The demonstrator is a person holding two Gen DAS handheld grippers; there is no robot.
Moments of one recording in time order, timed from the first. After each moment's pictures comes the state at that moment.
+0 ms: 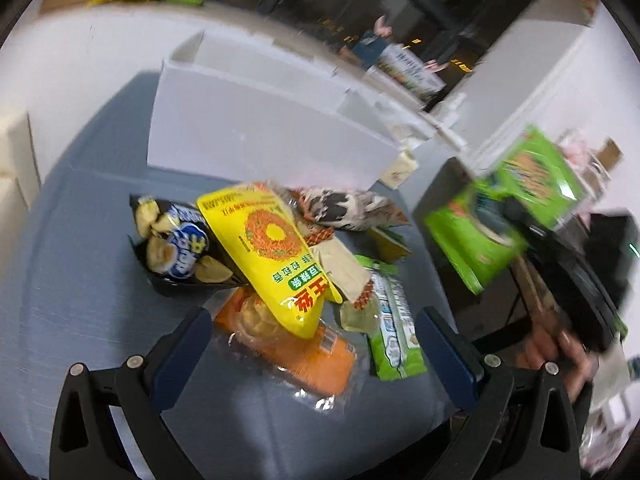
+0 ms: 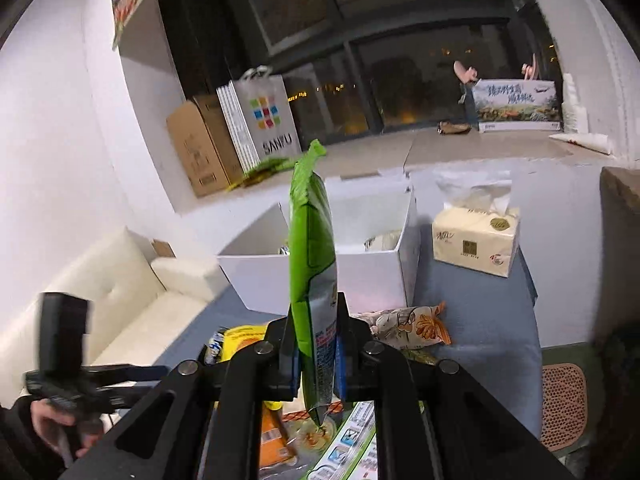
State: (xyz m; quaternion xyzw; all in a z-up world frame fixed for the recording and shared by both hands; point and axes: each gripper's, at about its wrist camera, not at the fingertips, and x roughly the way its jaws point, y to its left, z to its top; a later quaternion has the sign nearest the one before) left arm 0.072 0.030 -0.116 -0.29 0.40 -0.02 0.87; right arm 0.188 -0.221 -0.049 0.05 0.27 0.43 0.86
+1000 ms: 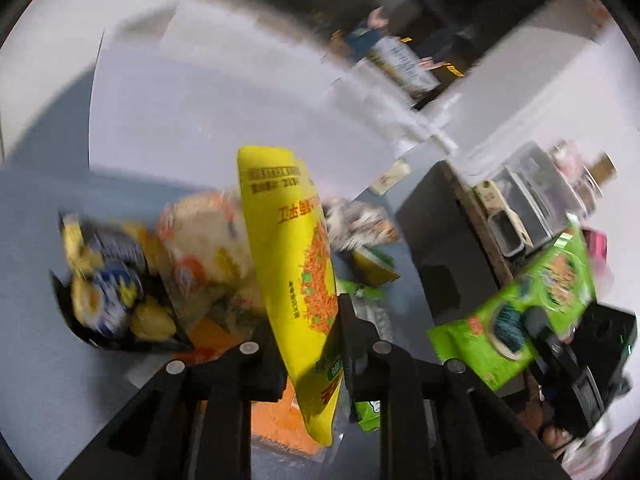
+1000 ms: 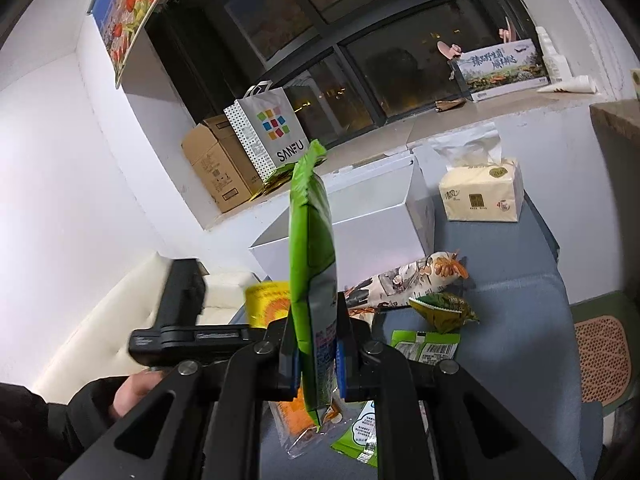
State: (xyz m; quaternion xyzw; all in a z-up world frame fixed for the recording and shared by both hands) left arm 0.118 0.028 -0.121 -0.29 0.38 -0.06 0.88; right arm 0.158 -0.260 -0.079 0.13 0.29 0.45 0.83
